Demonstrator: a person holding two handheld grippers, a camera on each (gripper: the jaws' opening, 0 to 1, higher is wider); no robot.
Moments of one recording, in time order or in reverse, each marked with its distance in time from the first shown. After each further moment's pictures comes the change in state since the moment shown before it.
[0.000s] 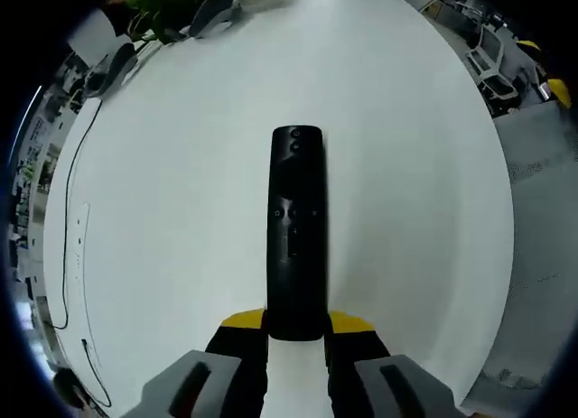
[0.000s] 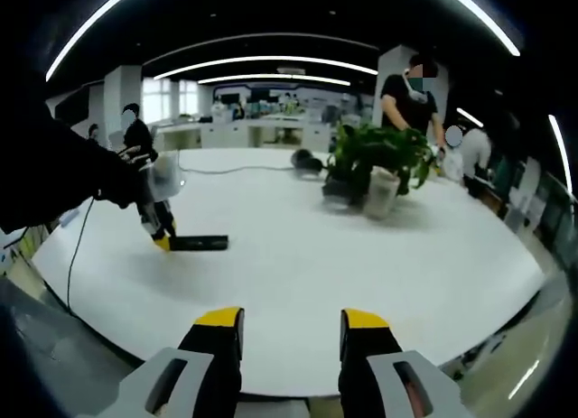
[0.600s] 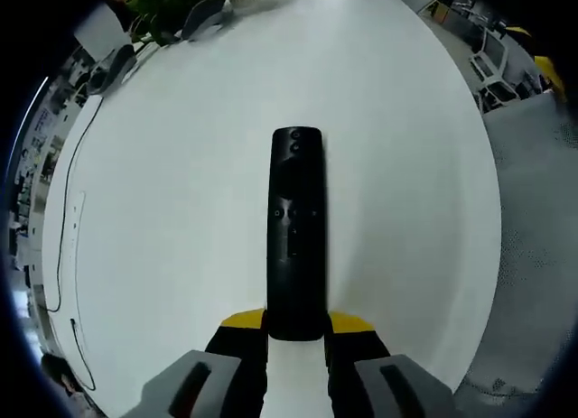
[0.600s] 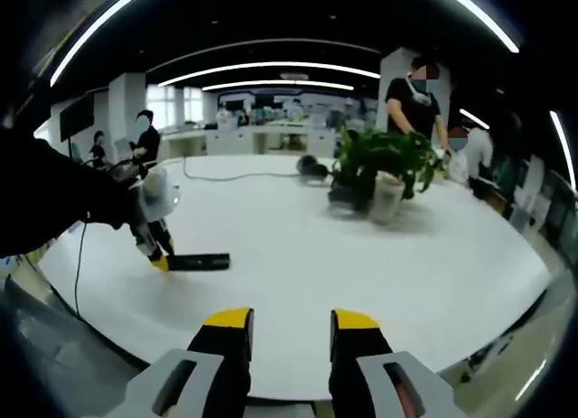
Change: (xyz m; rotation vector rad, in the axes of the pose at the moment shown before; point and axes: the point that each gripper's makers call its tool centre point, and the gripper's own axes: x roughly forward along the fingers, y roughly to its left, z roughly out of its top) left arm -0.003 -0.037 -0.010 -0.044 -0.022 0.005; right arm -0.003 0.007 0.005 0.014 -0.029 0.041
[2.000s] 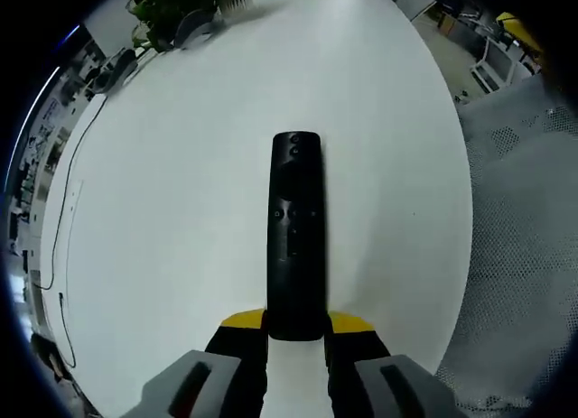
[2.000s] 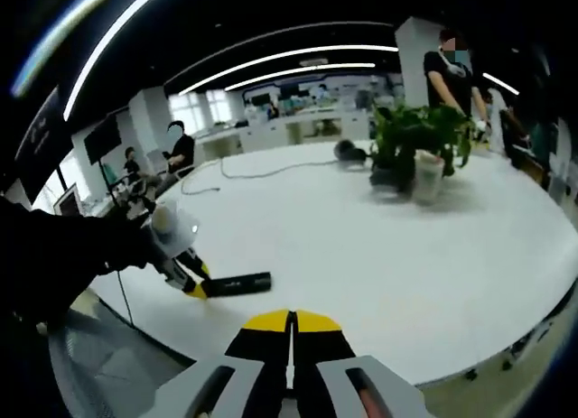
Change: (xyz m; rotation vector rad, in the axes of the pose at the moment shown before) left arm -0.006 -0.067 -0.014 -0.043 -0.046 0.009; right arm -0.010 0.035 0.012 0.088 0.052 0.252
